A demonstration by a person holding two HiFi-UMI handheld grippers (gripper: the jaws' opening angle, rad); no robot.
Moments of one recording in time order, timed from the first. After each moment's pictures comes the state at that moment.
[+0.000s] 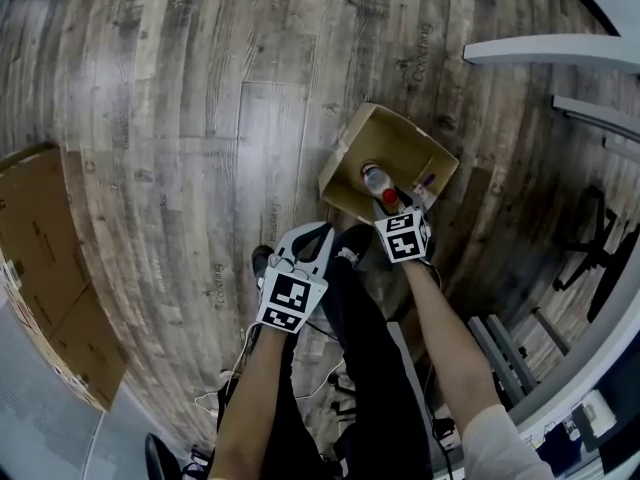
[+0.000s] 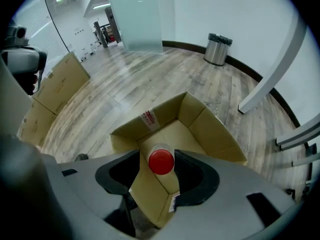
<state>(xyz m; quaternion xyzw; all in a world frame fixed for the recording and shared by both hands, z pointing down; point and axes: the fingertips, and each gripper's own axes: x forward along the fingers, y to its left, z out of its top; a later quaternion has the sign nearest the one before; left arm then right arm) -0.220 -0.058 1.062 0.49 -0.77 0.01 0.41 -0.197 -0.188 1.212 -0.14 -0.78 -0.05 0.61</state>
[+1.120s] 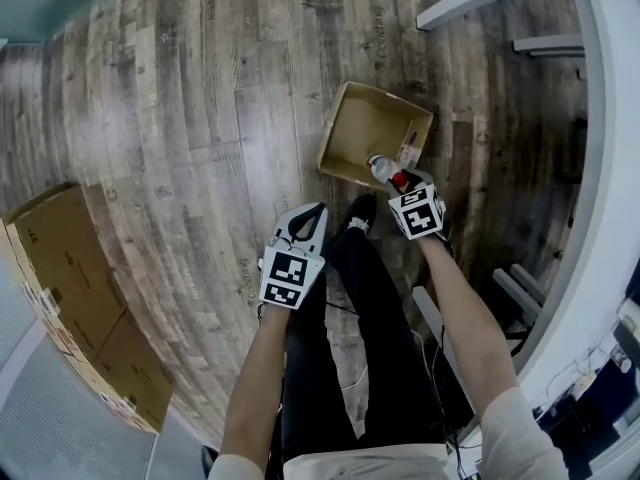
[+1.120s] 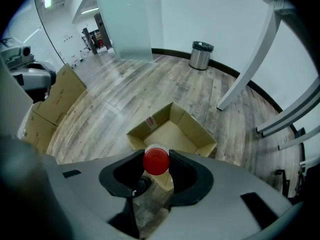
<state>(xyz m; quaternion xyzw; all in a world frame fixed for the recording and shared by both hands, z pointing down) -0.194 -0.031 0.970 0.54 -0.75 0.05 0.38 -0.149 -0.196 1.085 -0.08 -0.79 -0.02 0.61</state>
